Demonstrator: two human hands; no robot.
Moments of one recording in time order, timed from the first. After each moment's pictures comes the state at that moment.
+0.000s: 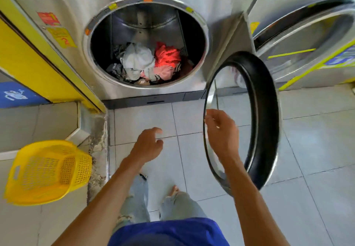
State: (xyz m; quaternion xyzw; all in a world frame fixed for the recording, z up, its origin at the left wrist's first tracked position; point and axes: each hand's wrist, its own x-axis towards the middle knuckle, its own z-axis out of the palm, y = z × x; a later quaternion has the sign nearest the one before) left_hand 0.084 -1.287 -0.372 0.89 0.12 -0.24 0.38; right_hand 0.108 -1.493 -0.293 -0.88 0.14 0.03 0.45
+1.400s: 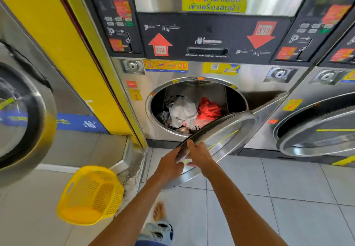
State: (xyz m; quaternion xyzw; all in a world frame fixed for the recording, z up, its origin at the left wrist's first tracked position) left_hand 0.144 -1.247 -0.268 0.86 0.23 -0.15 0.43; right_hand 0.221 -1.345 -0.281 -0.77 0.08 0.32 0.55
